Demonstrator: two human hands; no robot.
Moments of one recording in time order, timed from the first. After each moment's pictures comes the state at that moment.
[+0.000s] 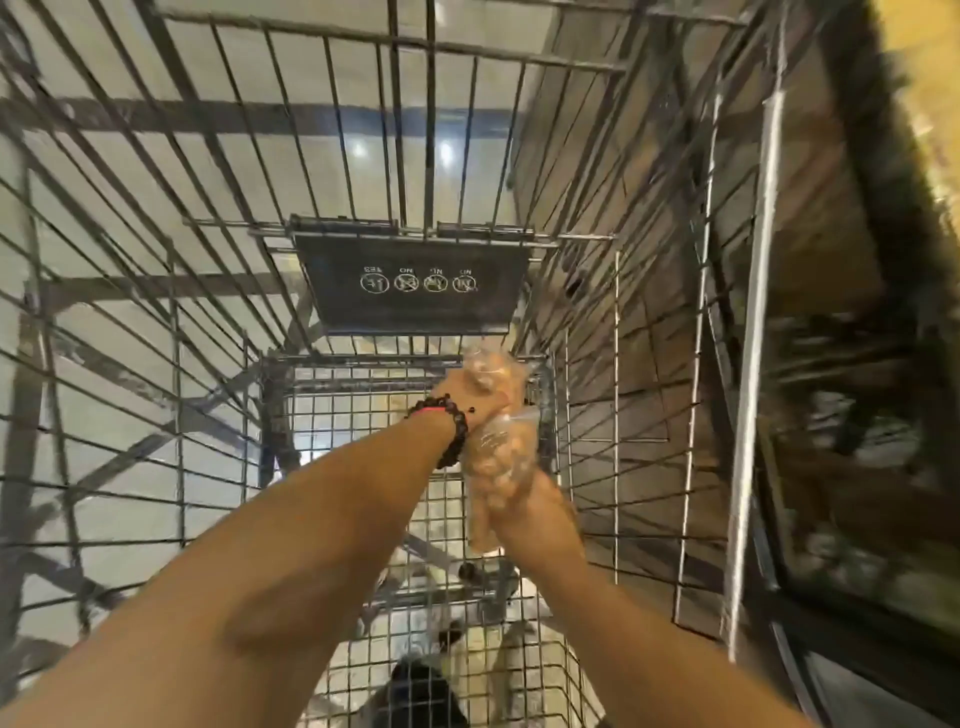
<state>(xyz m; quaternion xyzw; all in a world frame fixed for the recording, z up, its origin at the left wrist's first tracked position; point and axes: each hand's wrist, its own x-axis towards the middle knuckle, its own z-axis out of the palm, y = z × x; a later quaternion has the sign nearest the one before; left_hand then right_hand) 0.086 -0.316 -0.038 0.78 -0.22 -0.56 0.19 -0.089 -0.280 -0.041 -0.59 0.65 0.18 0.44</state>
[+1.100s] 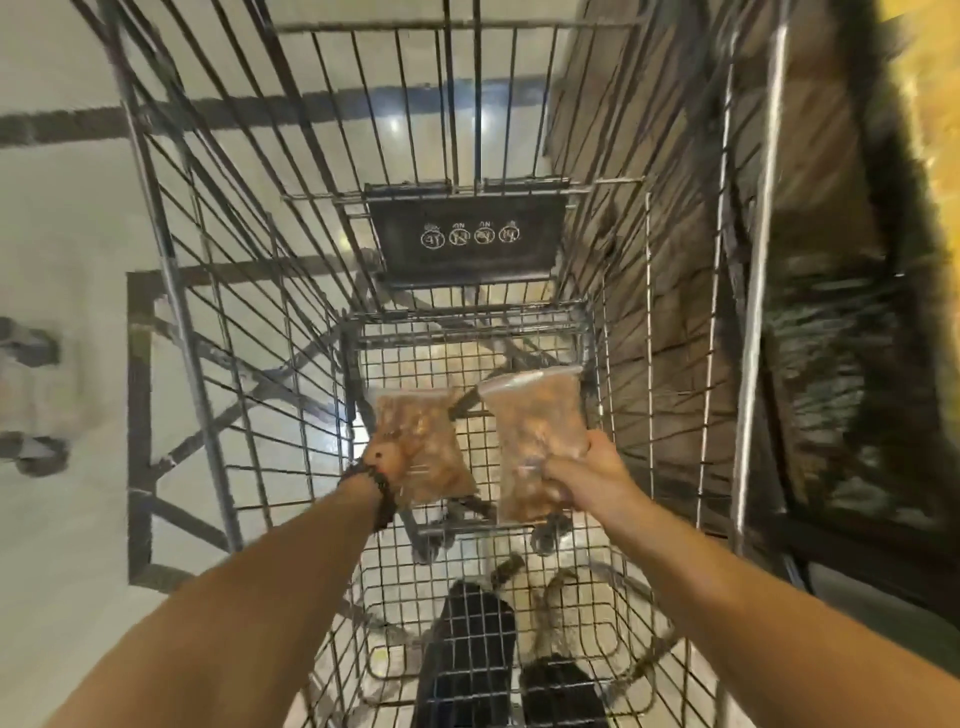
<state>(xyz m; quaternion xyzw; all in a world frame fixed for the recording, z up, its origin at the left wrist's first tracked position) 0.107 -0.151 -0.001 0.72 0.25 -0.53 0.38 -0.097 -0.282 0.044 -0.48 0.56 0.07 0.66</state>
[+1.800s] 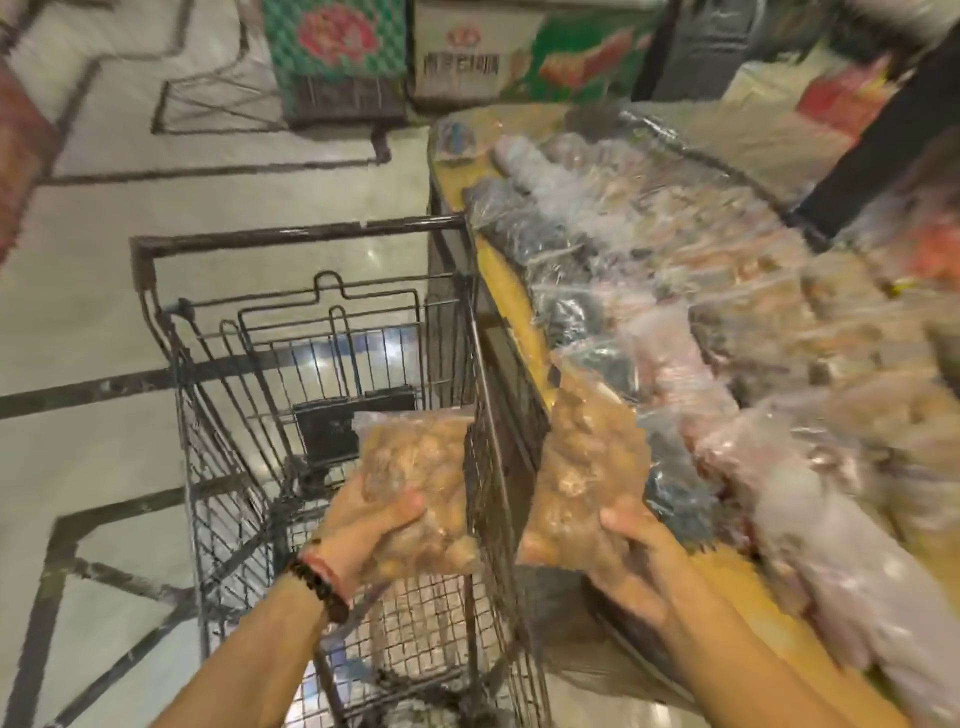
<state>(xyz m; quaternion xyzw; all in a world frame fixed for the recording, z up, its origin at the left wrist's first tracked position) 0.008 -0.177 0.313 0.57 -0.14 -0.58 0.57 -0.256 -0.287 0.333 -0.25 0.35 -0.28 0.86</state>
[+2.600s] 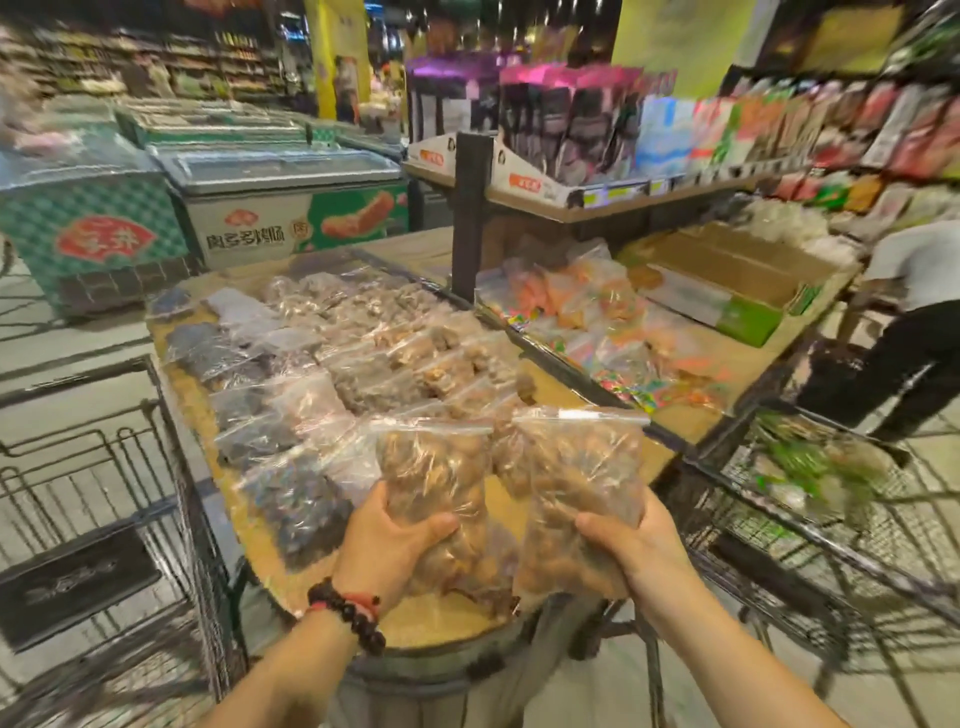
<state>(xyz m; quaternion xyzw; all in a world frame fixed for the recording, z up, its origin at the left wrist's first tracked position) -0.446 -0.229 0.441 0.62 -0.48 -0.41 0.47 -0.704 -0.223 0.468 -0.45 0.50 -0.51 0.54</state>
